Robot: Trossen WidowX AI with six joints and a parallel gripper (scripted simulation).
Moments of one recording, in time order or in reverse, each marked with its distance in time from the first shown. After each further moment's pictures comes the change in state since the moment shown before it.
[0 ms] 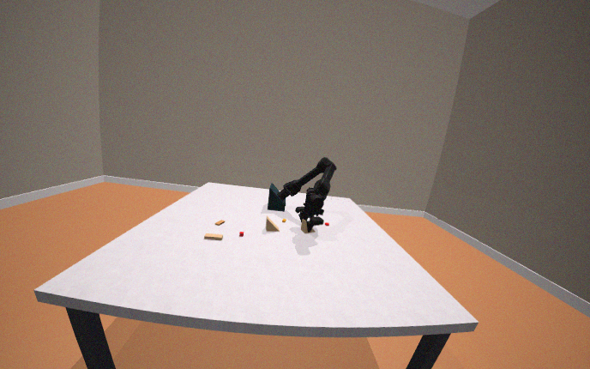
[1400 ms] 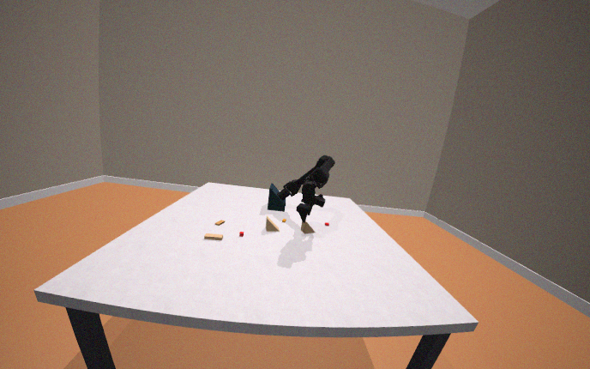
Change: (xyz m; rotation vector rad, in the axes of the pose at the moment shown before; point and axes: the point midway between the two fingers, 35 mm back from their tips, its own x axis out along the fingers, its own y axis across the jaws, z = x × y) arm -0.067 0.000 -0.016 0.822 -0.060 0.041
